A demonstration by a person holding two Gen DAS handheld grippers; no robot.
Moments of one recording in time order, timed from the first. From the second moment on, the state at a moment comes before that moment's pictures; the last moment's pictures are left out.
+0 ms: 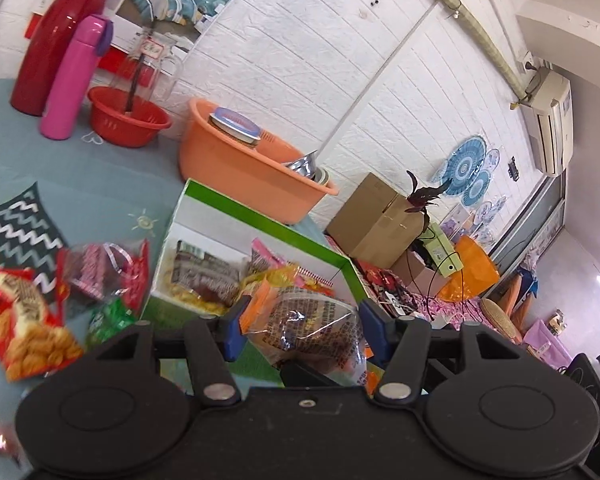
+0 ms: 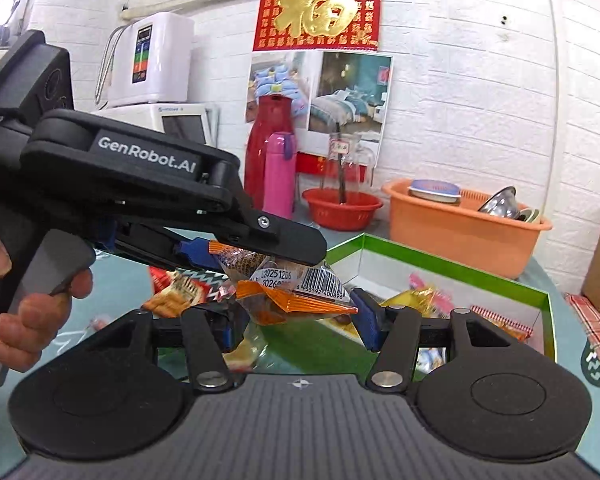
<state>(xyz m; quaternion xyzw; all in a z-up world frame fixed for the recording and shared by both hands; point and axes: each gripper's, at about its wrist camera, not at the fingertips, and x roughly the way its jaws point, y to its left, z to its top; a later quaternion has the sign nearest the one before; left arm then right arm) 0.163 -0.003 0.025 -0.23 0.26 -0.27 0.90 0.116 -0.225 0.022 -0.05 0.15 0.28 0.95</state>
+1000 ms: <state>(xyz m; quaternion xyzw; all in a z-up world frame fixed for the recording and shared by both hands) 0.182 -0.007 0.036 -0.19 0.27 -0.24 0.91 0.137 -0.260 0.027 0.00 0.16 0.24 0.96</state>
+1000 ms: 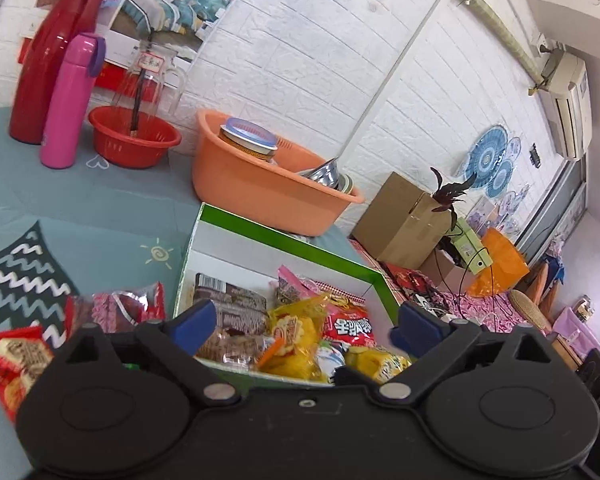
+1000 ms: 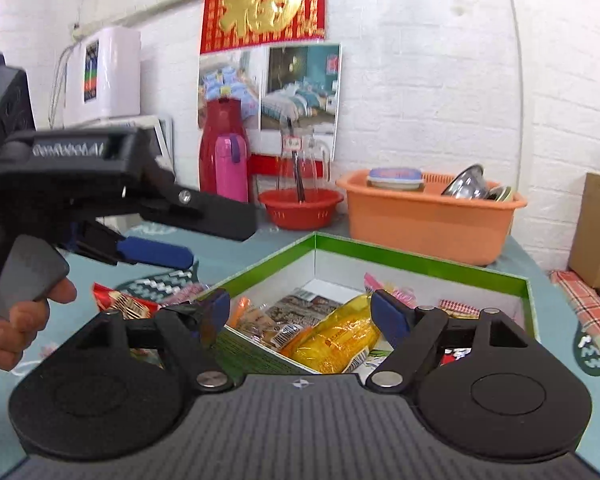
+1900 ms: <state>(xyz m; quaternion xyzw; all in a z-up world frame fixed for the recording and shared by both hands) 0.065 -0.061 -0.011 -0.21 0.32 -0.35 0.85 0.124 -0.352 -0.046 0.05 0.29 0.18 0.94</state>
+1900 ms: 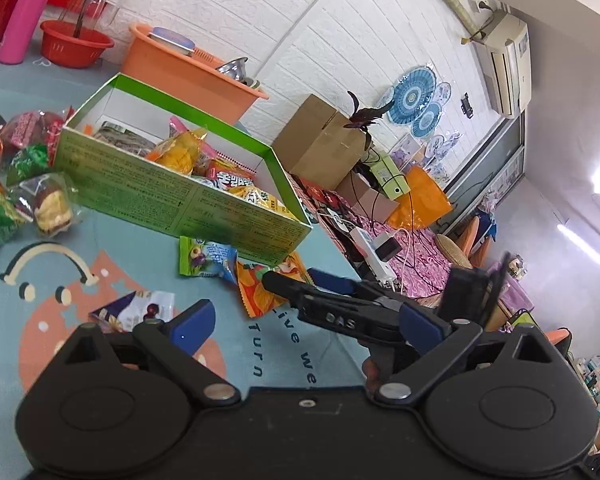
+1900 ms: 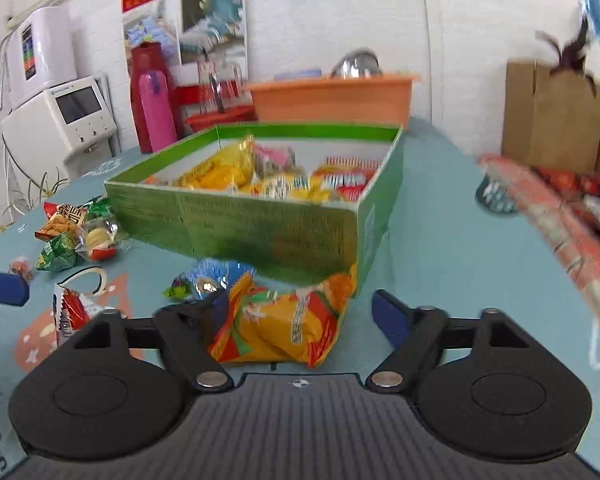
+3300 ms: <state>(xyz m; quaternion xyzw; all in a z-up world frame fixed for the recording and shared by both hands) 0.100 -0.151 -0.065 -0.13 0.40 -0.40 0.81 0.021 -0.350 -0.054 0.04 0.28 0.20 0.94</state>
